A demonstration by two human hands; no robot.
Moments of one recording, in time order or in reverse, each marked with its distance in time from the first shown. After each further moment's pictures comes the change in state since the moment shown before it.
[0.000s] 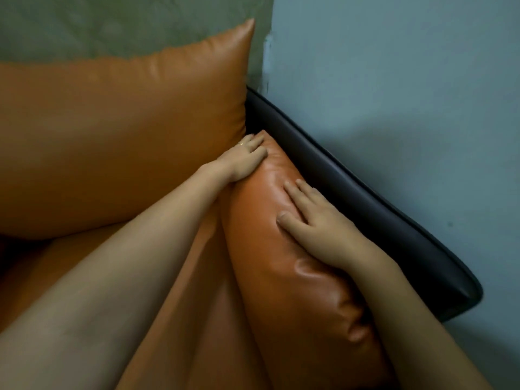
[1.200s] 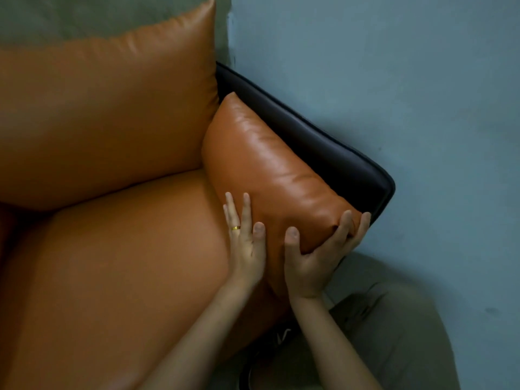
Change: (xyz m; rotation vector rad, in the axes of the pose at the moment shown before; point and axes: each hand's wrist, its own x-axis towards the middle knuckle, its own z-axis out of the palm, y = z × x) left_hand -0.259 0.013 0.196 -0.549 0.475 0.154; right_hand -0.133 0.009 0.158 0.474 1.286 0.070
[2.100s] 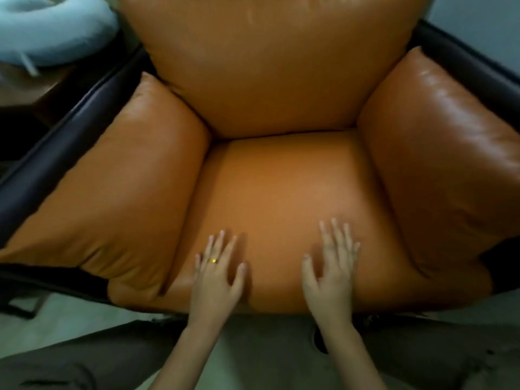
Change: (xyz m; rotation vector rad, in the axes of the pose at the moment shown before) left_hand -0.204 -0.051 -0.256 0.800 0.133 -0.446; right_hand -0.169 -0.068 0.024 0.038 -0.839 -0.181
